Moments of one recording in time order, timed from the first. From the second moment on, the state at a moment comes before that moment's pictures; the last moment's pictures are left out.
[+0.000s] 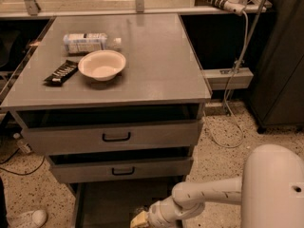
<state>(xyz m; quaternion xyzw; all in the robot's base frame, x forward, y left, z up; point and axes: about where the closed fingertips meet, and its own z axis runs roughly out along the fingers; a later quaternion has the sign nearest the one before) 0.373 0.046 0.294 -0.05 -0.91 -0.40 0.12</state>
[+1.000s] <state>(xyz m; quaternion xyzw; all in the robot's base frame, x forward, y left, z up) 0.418 0.087 0.241 -0.07 -0.89 -0.44 0.07</state>
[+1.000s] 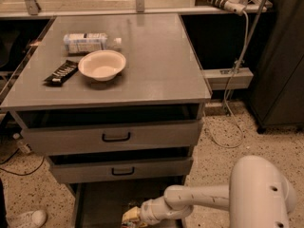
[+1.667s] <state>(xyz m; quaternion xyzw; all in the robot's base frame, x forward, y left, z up) 0.450 0.113 0.210 -0.07 -0.88 -0.46 0.07</state>
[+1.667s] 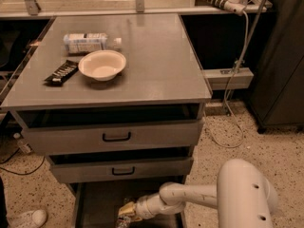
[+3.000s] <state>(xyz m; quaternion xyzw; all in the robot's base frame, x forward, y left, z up) 0.466 0.134 0.165 -0.10 -0.86 -0.50 0.07</state>
